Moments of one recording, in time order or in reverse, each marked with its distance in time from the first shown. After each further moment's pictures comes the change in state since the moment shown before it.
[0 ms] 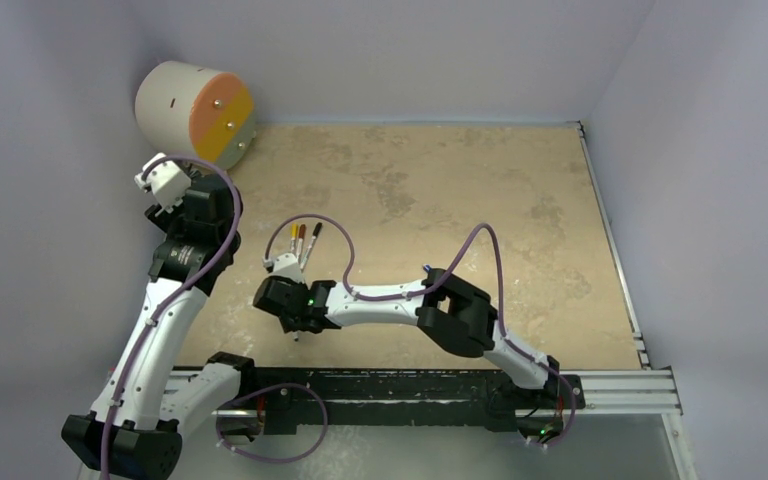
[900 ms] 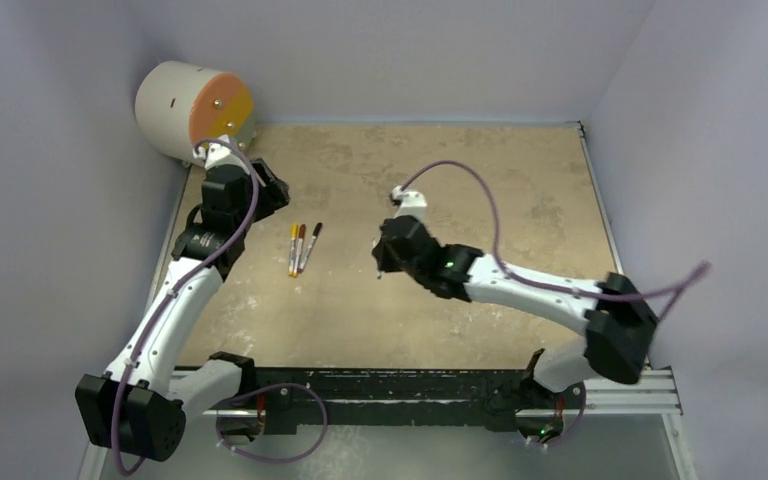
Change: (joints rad) left arm 0.001 0.125 -0.045 0.217 0.605 0.044; right arm -0.266 -0.712 -0.697 0.211 0.015 0.008
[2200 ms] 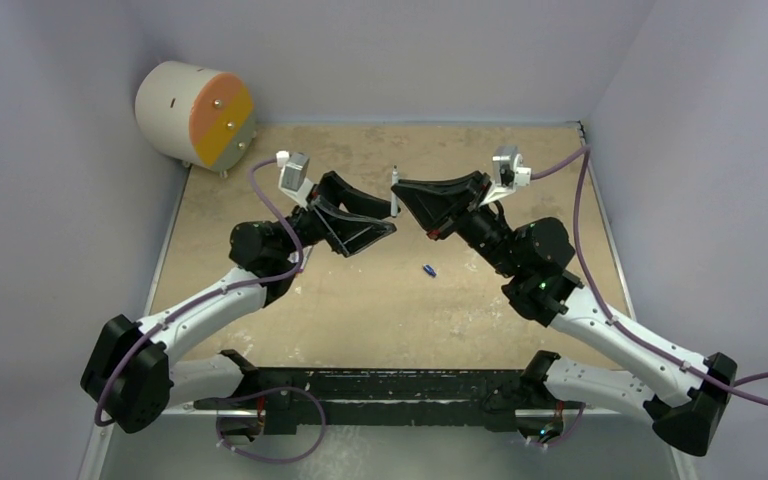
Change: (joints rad) left arm -0.414 0.120 -0.293 1.621 0.968 -0.451; right arm -0.196 -0.616 -0.175 0.752 -0.445 -0.312
